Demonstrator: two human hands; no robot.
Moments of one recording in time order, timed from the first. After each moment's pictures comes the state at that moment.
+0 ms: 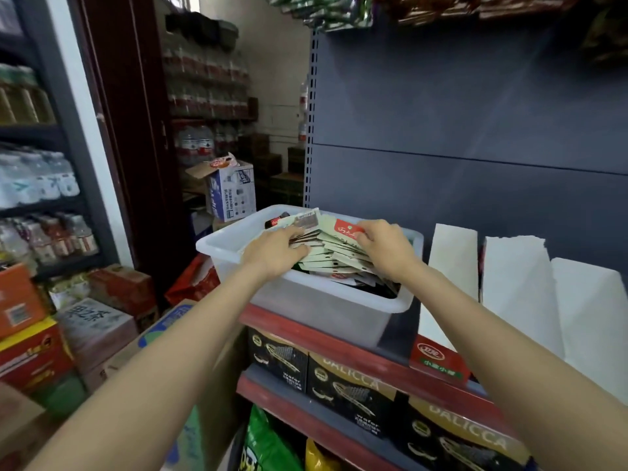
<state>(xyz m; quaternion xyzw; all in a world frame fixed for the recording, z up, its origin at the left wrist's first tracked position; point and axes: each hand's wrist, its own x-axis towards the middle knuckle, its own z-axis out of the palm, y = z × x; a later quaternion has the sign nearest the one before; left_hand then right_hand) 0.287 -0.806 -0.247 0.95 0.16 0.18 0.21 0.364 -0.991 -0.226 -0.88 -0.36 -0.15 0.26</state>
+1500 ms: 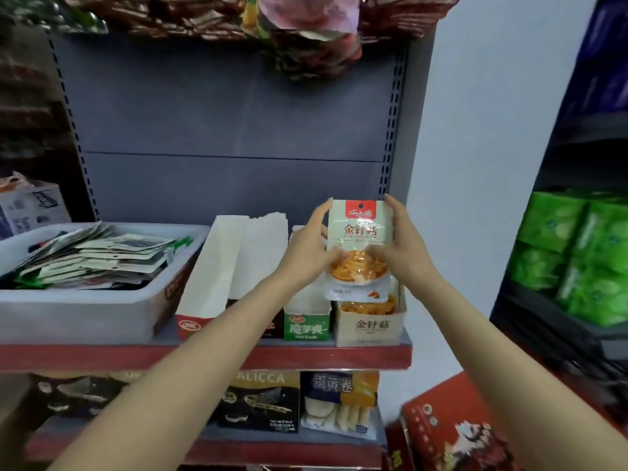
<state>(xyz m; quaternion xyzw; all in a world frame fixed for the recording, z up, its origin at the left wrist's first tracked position) 0.319 -1.192 -0.224 0.84 -0.20 0.17 0.47 0.314 -1.353 -0.222 -0.83 -0.12 -0.24 0.49</state>
